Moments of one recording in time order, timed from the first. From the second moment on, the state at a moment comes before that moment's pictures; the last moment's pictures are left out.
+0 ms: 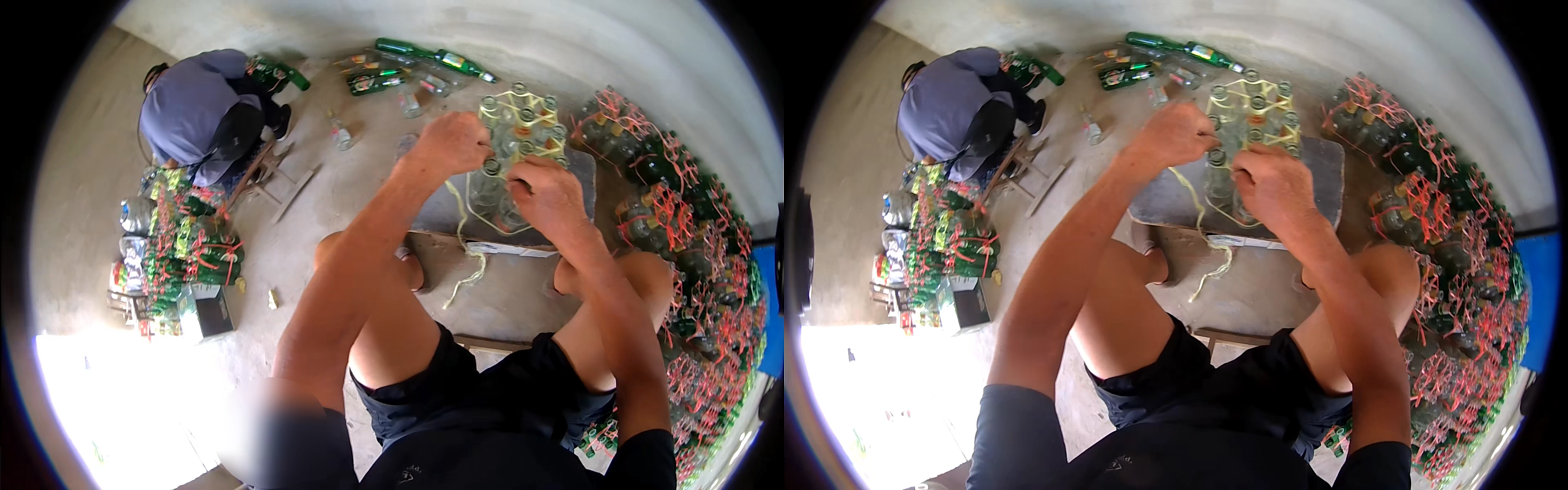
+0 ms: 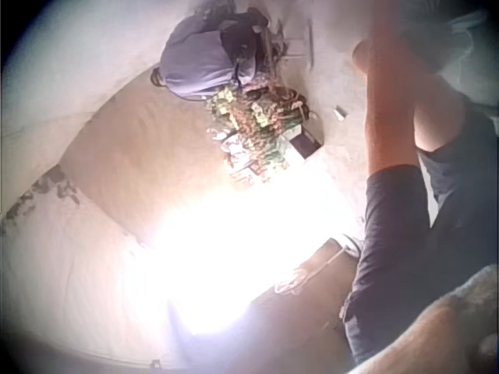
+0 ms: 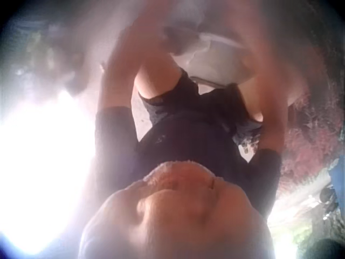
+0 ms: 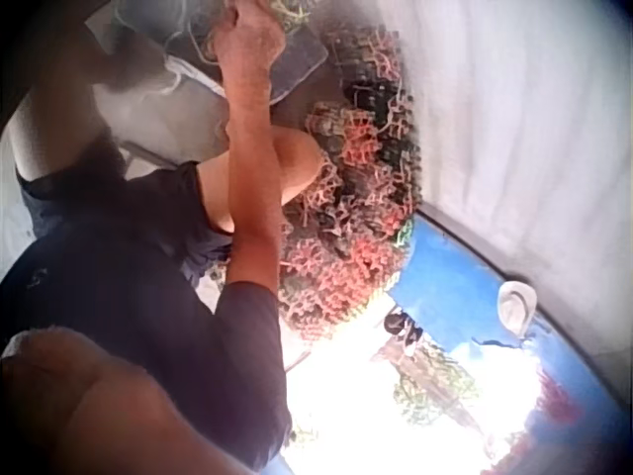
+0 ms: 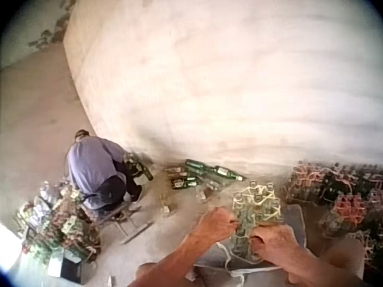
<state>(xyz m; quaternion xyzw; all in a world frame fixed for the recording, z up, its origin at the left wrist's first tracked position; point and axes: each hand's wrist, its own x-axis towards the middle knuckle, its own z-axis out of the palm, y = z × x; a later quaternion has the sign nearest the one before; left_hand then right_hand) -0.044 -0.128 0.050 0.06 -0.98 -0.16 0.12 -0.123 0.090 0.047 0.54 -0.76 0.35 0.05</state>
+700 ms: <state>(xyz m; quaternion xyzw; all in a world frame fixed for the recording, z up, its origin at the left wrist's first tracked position) 0.001 -0.072 -0.001 0.28 -0.76 -0.49 0.33 -0.122 0.091 0.053 0.57 -0.74 0.35 0.05</state>
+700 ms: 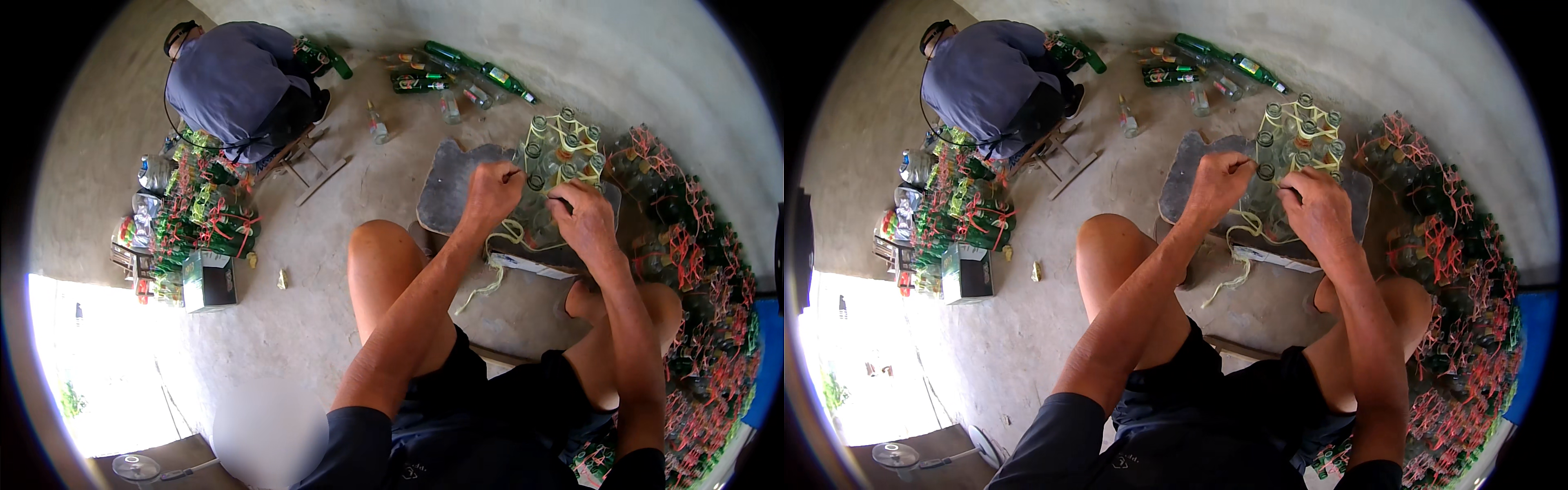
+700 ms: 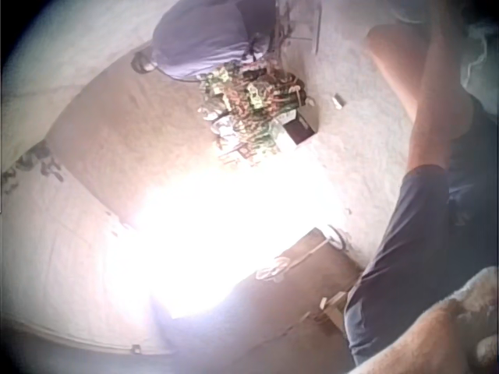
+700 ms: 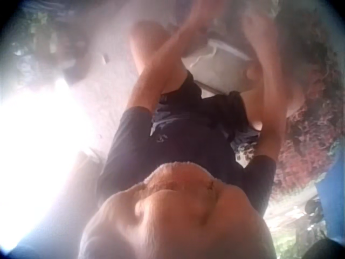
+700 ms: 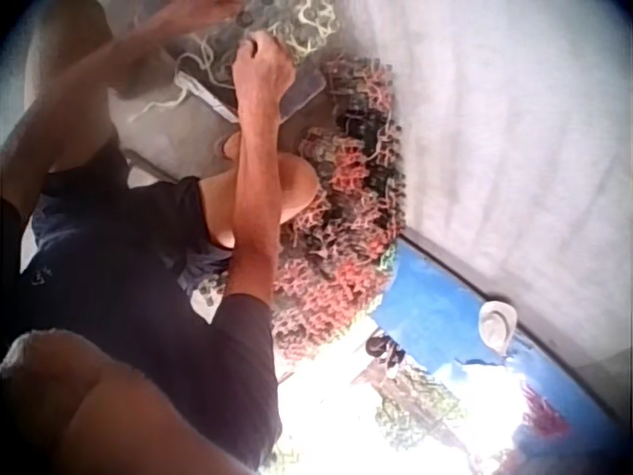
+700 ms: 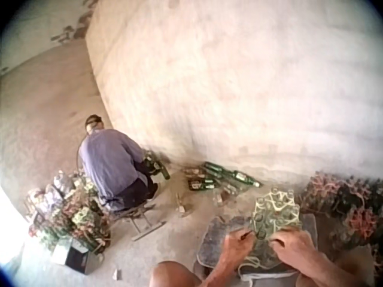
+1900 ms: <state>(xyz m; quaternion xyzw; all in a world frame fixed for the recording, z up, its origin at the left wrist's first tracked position) 0.016 -0.058 -0.018 0.24 -0.52 -0.75 0.32 0.021 0.157 0.277 0.71 -0.58 0.40 0.08</state>
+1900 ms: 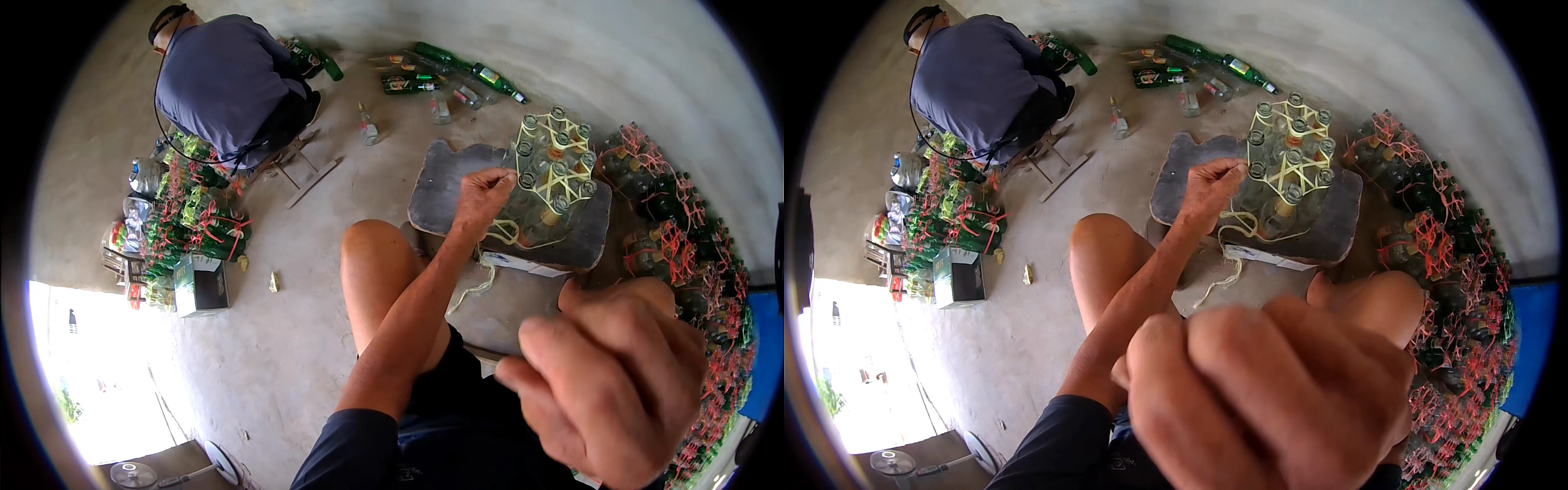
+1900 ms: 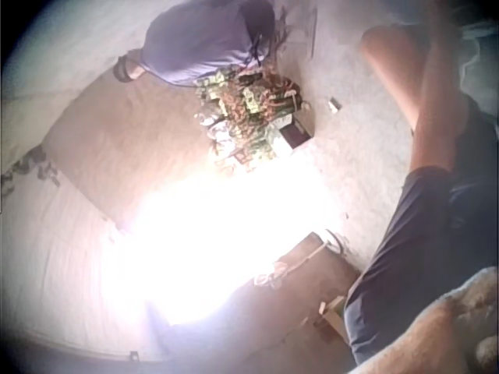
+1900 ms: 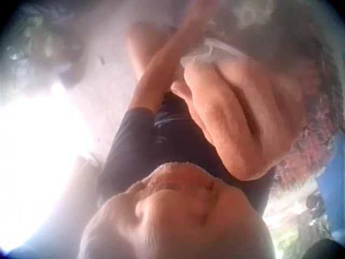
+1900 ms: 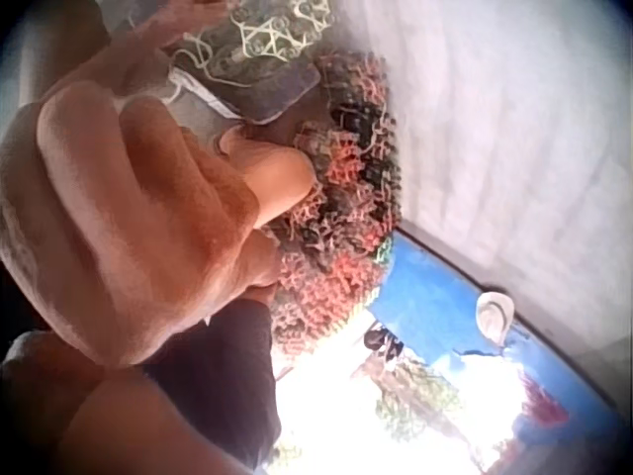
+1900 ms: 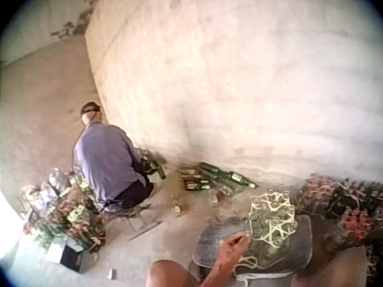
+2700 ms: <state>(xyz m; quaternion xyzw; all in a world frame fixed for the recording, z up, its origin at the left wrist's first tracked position) 0.000 -0.060 -0.034 0.22 -0.53 -0.73 0.37 0.073 0.166 0.291 0.80 -0.54 0.23 0.11</state>
